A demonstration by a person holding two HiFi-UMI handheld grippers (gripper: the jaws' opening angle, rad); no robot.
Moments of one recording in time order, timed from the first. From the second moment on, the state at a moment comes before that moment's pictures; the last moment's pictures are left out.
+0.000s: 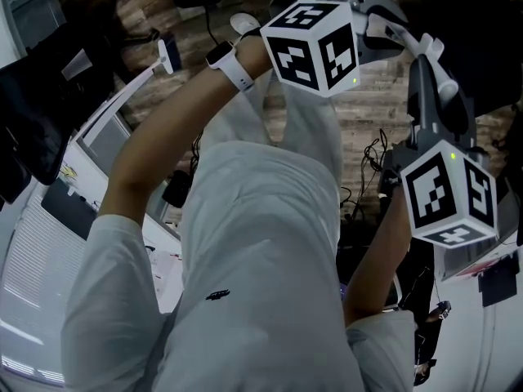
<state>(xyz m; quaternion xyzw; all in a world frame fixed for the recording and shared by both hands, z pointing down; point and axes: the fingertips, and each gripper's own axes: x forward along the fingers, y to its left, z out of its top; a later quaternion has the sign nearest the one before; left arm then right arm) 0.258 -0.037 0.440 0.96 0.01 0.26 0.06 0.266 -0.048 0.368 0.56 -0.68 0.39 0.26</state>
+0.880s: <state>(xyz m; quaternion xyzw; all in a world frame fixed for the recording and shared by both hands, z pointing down) 0.214 -0.058 0.409 0.97 -0.07 0.23 0.06 0.209 -0.065 0.335 0.52 -0.73 0.37 0.26</state>
